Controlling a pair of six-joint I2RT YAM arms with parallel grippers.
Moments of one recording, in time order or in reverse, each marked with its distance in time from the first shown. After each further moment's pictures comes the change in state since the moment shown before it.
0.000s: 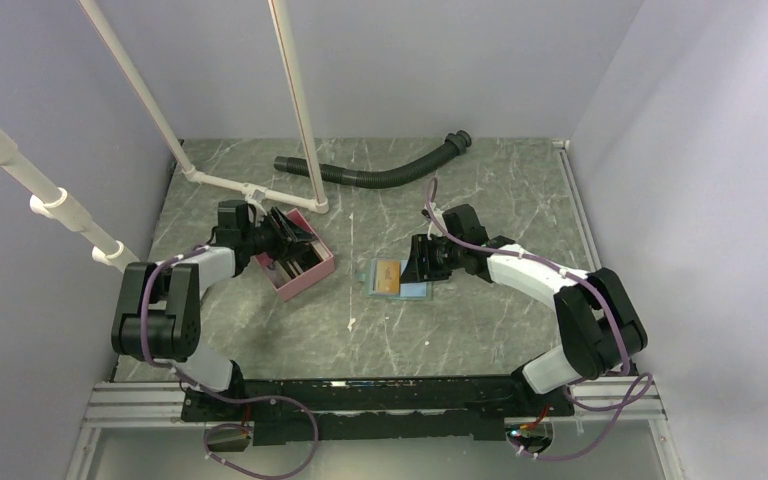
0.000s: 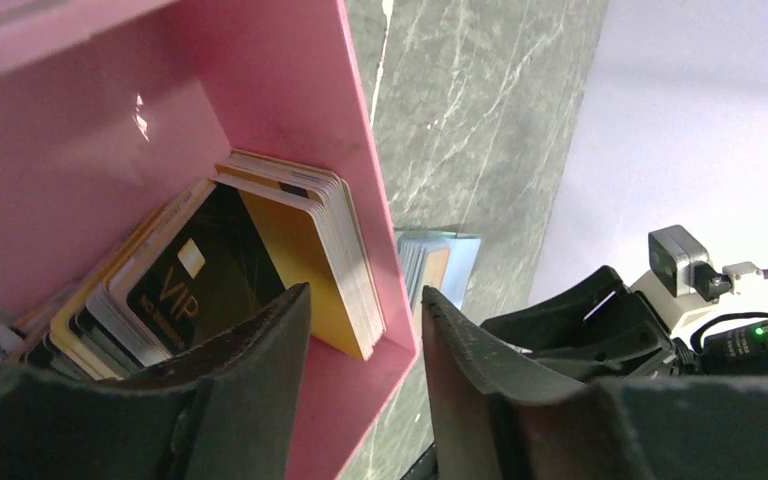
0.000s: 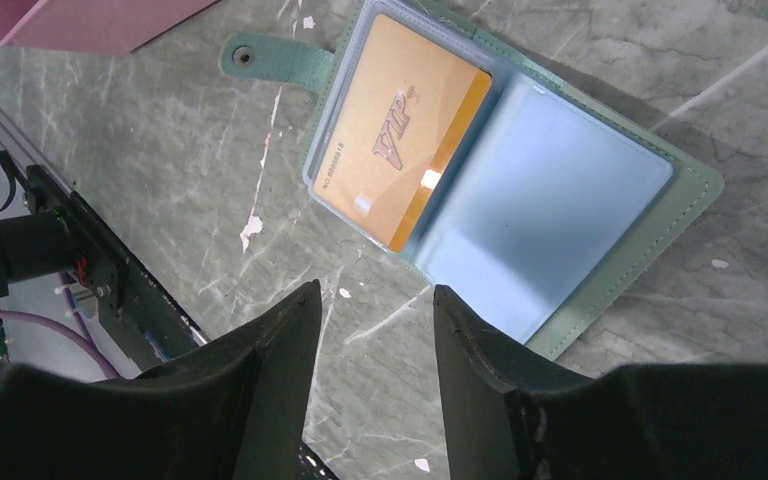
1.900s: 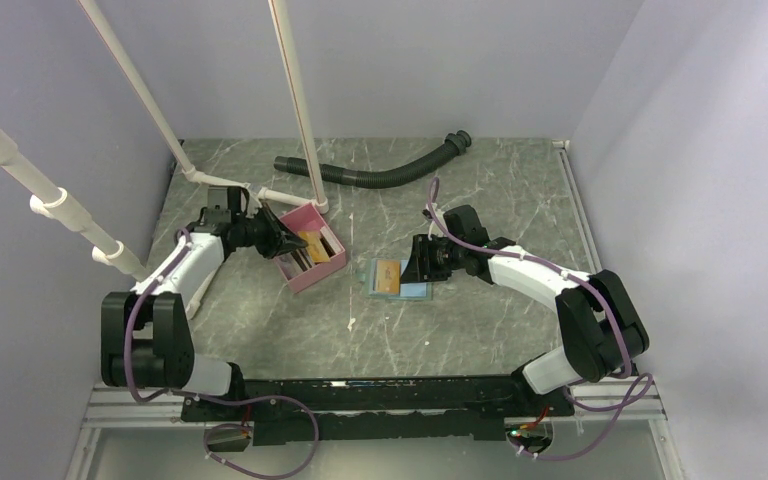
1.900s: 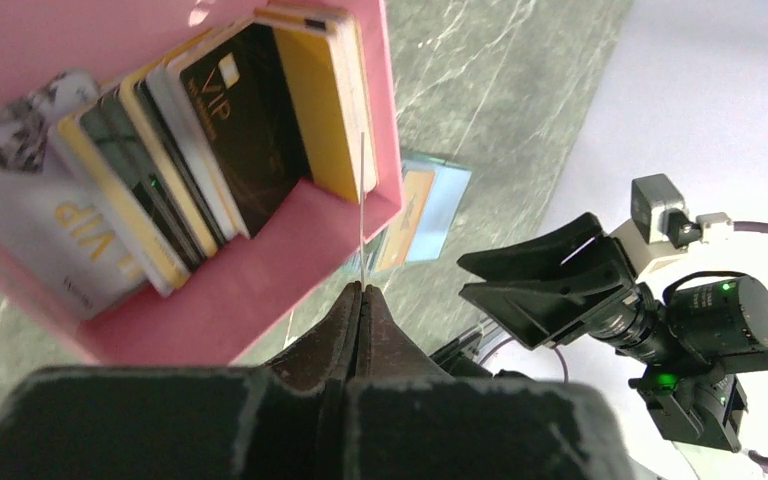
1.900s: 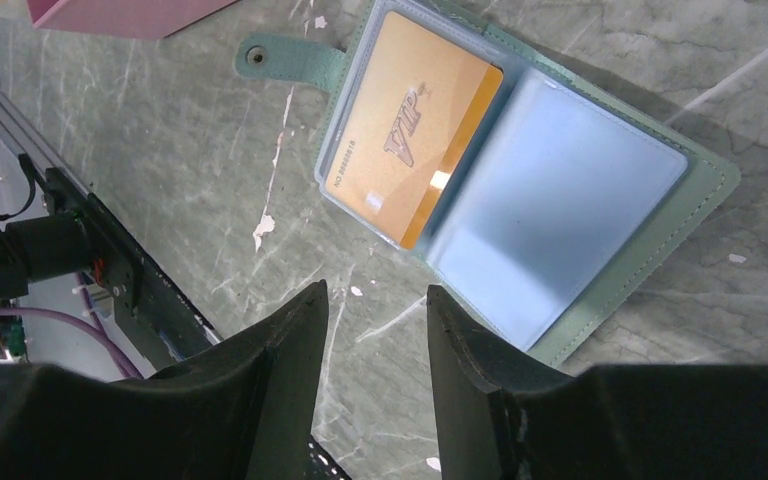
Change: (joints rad) left arm 0.005 -0.126 0.170 -0.449 0.006 0.071; right arm 0.000 -0.012 -0.011 0.012 -0.010 0.027
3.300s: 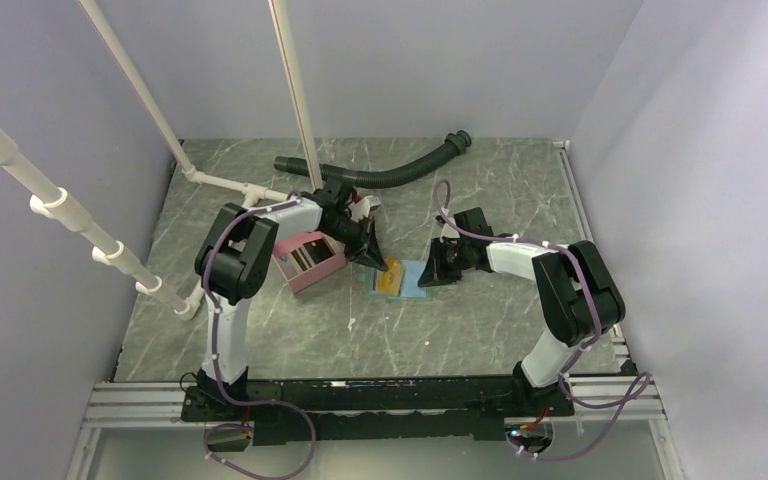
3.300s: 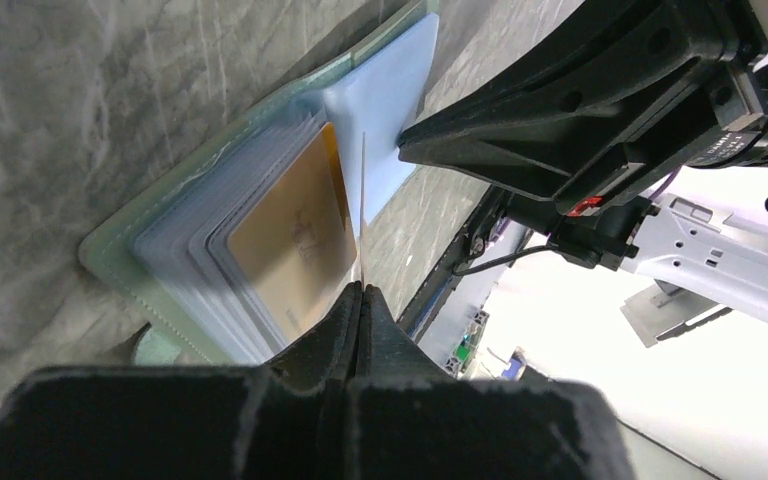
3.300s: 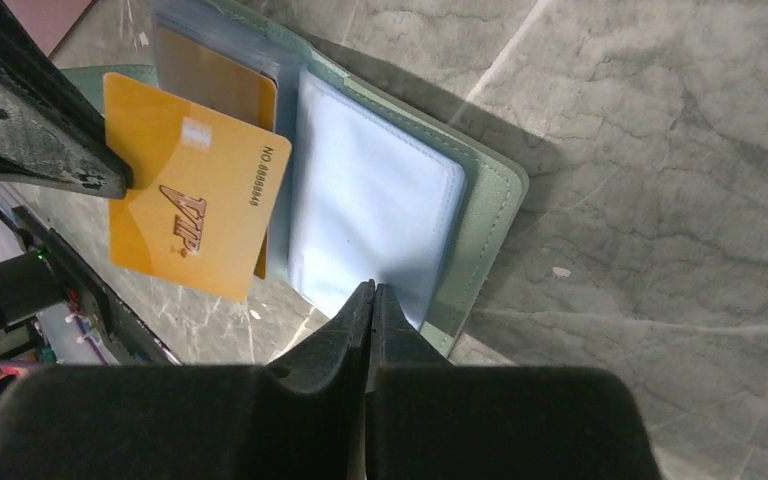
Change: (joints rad) left arm -0.435 0.665 0.510 -0.159 0.262 0.291; right arm -0.138 0.205 0.006 0.017 -0.052 -0.032
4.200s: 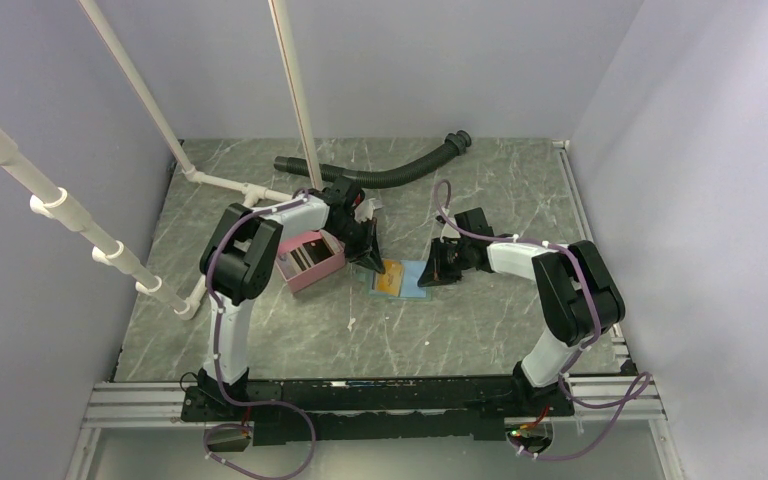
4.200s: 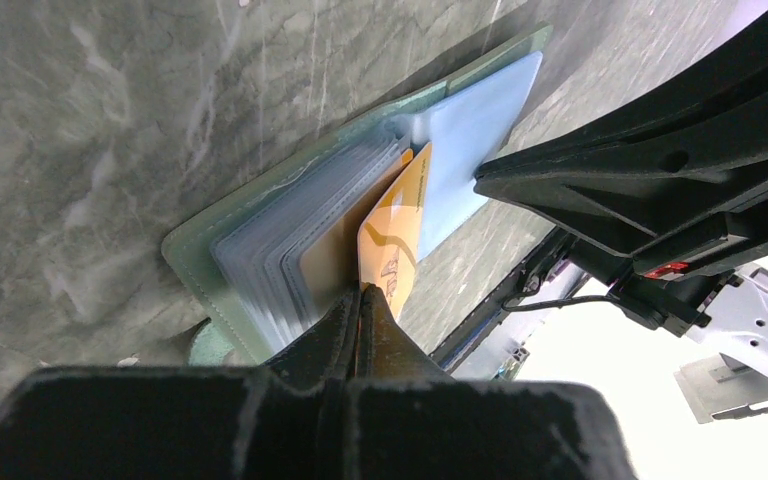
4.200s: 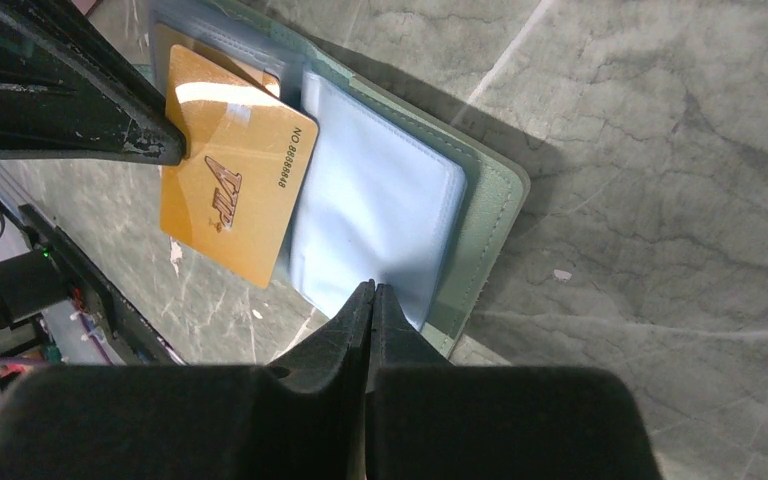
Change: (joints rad) left arm -0.037 0.023 0.070 -0.115 -0.203 -0.001; right arm -0.002 0.003 -0.004 0.011 -0.014 0.000
